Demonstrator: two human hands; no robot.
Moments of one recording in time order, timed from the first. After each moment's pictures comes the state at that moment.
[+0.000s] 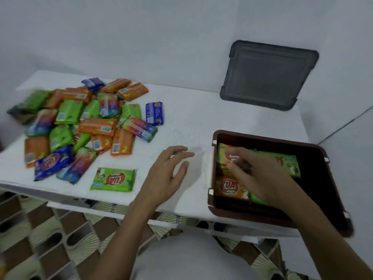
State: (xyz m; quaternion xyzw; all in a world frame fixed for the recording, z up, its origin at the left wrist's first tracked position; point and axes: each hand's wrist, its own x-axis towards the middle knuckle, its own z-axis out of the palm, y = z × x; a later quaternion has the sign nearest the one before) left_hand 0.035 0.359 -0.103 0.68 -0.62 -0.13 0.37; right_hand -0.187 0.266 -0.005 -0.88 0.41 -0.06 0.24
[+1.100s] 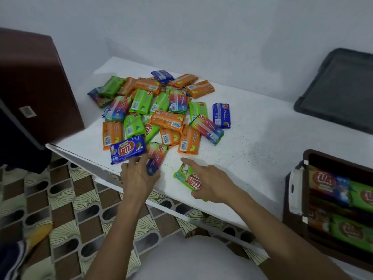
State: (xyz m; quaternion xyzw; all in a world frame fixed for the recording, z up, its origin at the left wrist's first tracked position) left_hand 0.230 0.478 -0.164 0.93 -0.31 -0.07 0.18; right_hand 0.058 0.327 -0.124 -0.93 0.22 0.14 0.26
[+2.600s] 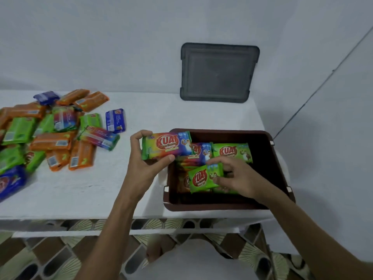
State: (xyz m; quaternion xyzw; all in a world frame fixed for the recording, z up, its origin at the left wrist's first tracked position) left_hand -0.031 0.329 -0.052 0.55 -0.37 -0.42 0.62; right_hand -0.267 0.247 -0.049 -0.70 0.44 -0.08 0.55
